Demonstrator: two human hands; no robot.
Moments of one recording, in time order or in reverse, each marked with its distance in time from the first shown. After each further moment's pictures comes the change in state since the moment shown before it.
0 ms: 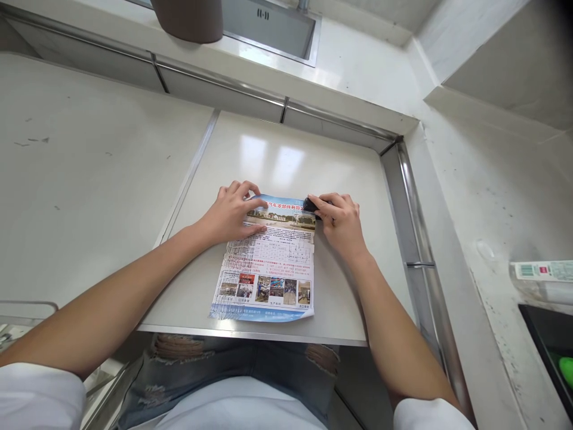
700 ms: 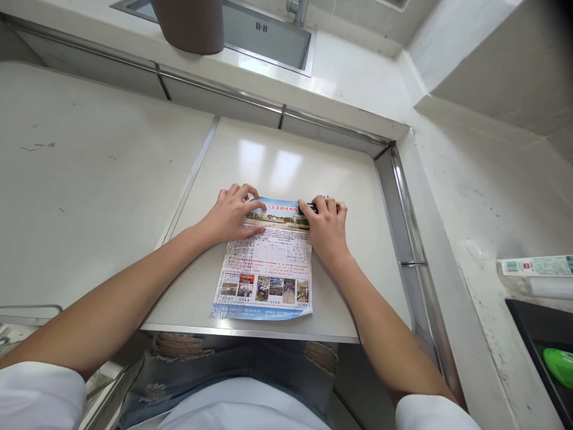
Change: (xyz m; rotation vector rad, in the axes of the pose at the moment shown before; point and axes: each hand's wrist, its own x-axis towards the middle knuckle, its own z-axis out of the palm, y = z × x) left_hand 0.000 -0.001 0.000 0.027 0.006 0.008; right_hand -0.002 -0.027 0.014 -0.296 -0.049 -0.031
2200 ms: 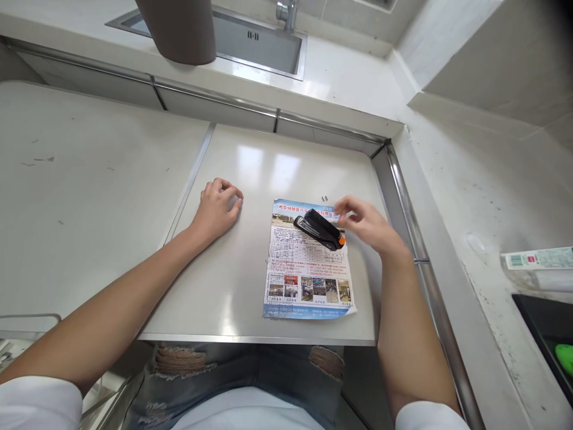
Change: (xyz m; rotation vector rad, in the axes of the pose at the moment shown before) left_hand 0.004 -0.020 0.002 -0.072 0.252 -0.324; right_hand -0.003 0.090 -0.040 0.818 -0.149 0.241
